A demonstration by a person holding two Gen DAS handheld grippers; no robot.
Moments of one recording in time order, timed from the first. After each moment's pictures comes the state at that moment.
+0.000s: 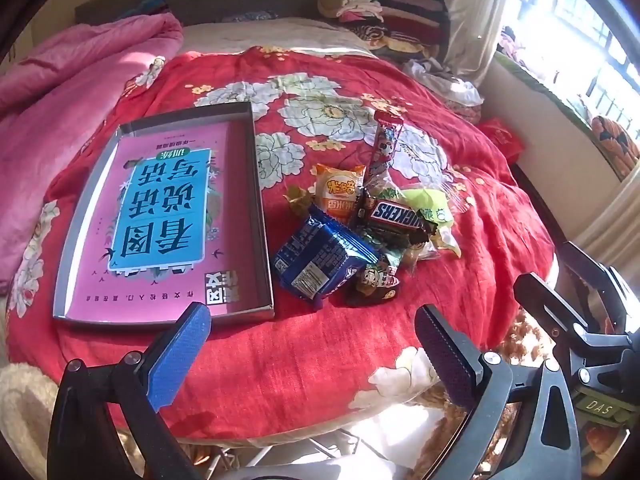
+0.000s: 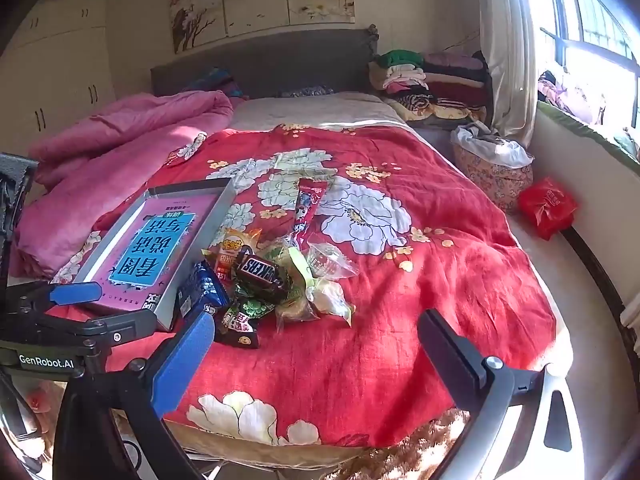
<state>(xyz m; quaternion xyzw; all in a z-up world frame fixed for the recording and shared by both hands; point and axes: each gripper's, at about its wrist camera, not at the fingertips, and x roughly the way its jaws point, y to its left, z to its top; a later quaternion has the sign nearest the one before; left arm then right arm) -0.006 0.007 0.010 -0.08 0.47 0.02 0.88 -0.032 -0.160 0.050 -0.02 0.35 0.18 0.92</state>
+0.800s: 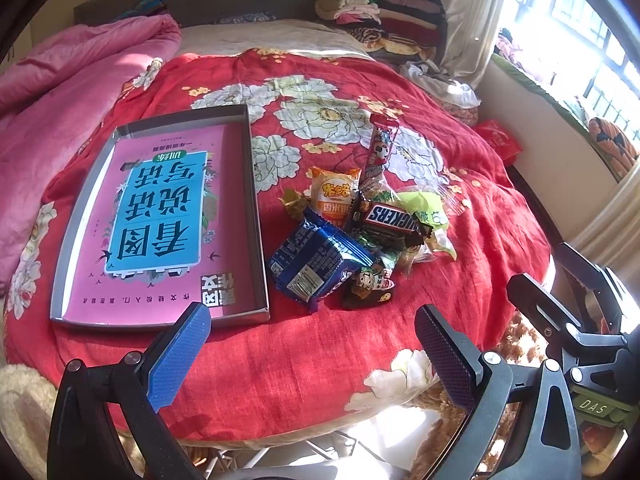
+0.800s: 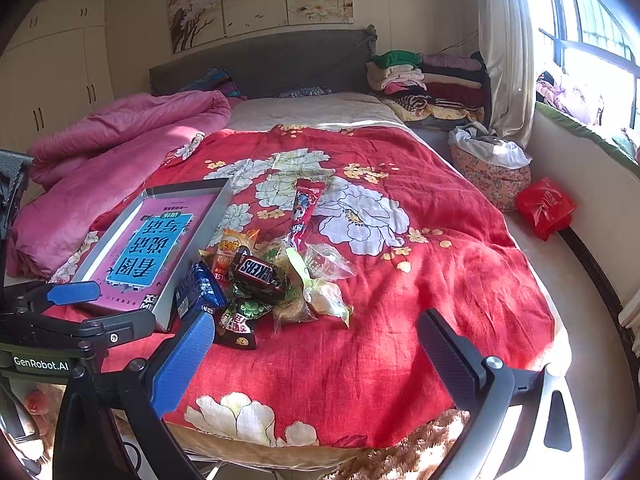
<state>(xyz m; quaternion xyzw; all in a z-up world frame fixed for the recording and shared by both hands) -0.005 0.005 0.011 -0.08 0.46 0.01 0.88 -0.029 -0.159 0.050 -0.01 0.35 0.18 0.92</state>
